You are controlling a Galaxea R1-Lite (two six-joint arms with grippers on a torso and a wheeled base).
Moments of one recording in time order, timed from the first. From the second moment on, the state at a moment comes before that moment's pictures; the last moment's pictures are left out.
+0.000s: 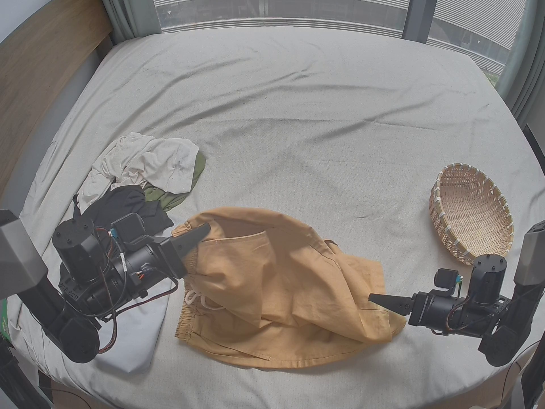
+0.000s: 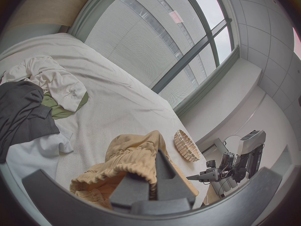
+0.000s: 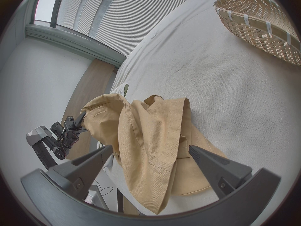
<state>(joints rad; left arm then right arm) -0.36 1.90 -0.36 -1.55 -0.36 -0.50 0.33 2.01 -0.10 -1.54 0.45 0.60</state>
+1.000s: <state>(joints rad) -0.36 1.90 -0.36 -1.55 -0.36 -0.49 0.42 1.97 -0.08 -1.54 0.45 0.63</state>
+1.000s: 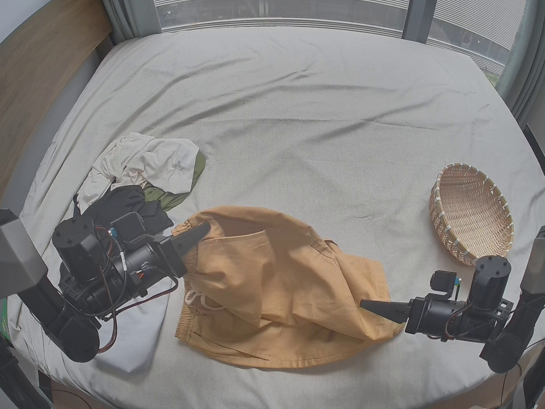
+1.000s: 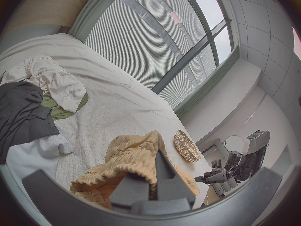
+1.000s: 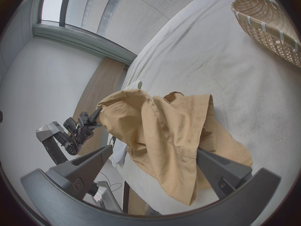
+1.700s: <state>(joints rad) -0.36 1.90 -0.37 -1.55 -0.36 -0.49 0.42 2.03 -0.13 -1.54 0.45 0.64</state>
